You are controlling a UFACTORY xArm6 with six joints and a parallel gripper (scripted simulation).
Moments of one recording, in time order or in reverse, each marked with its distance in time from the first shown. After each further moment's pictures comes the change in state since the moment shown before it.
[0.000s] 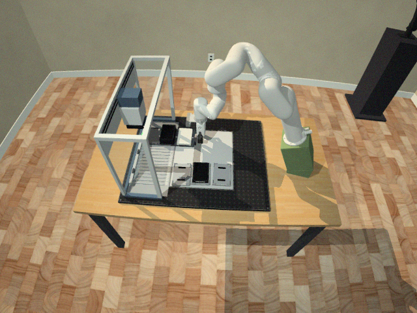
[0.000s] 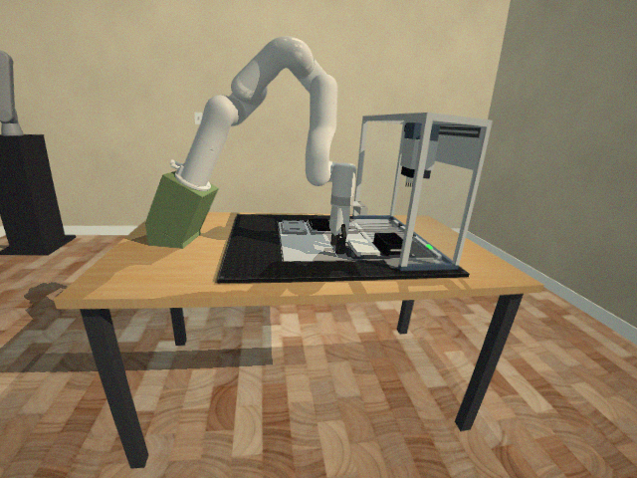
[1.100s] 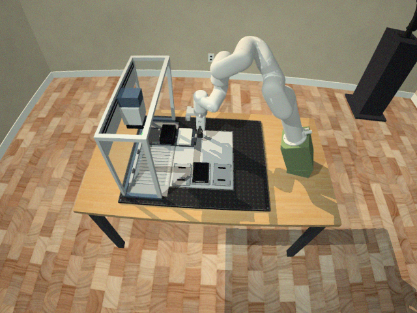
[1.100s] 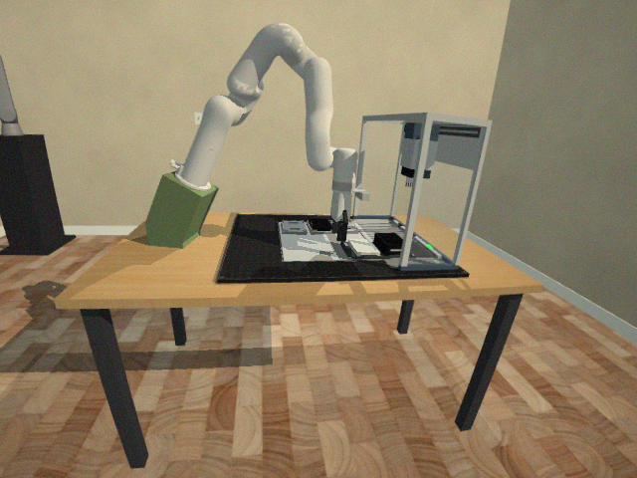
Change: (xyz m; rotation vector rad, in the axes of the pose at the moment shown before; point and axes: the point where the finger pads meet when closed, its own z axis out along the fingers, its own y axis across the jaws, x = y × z) arm 0.000 0.000 -0.048 0.000 0.001 0.000
